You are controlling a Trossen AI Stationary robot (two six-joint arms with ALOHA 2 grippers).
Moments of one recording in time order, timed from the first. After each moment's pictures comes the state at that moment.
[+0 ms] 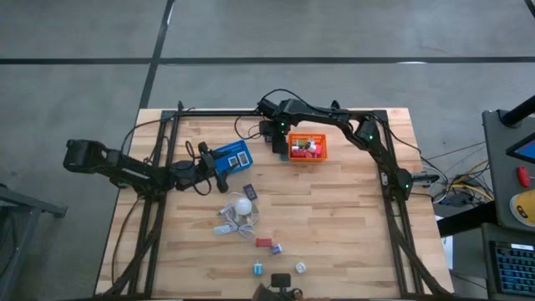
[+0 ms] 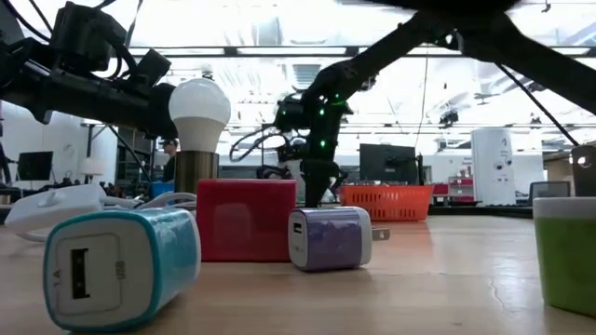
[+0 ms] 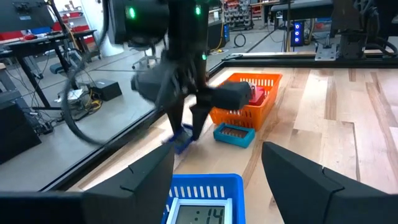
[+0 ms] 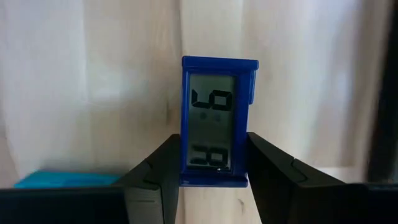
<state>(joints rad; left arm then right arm) 0.02 1.24 0.12 0.94 -0.49 0.07 -0.48 2.36 1.97 -0.91 -0.02 -0.49</state>
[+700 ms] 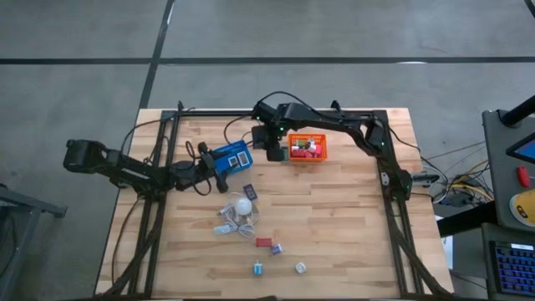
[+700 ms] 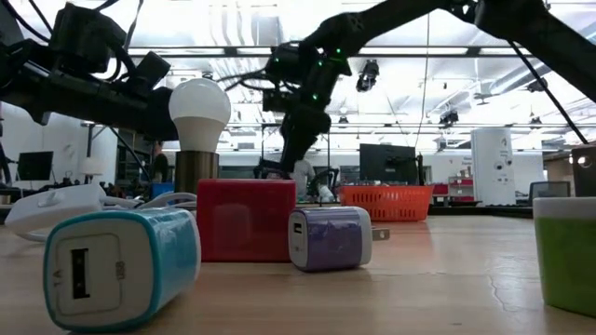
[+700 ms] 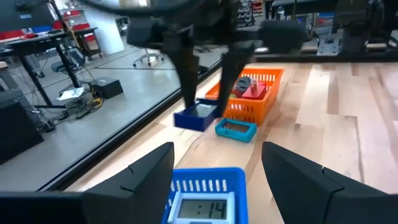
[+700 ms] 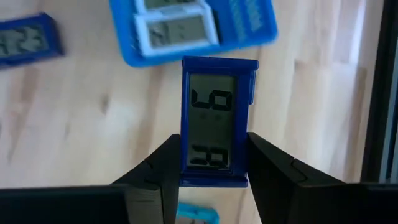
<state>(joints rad) 0.02 1.23 0.12 0.93 -0.50 0.08 -0.36 2.22 1.97 -0.89 -0.11 -0.50</state>
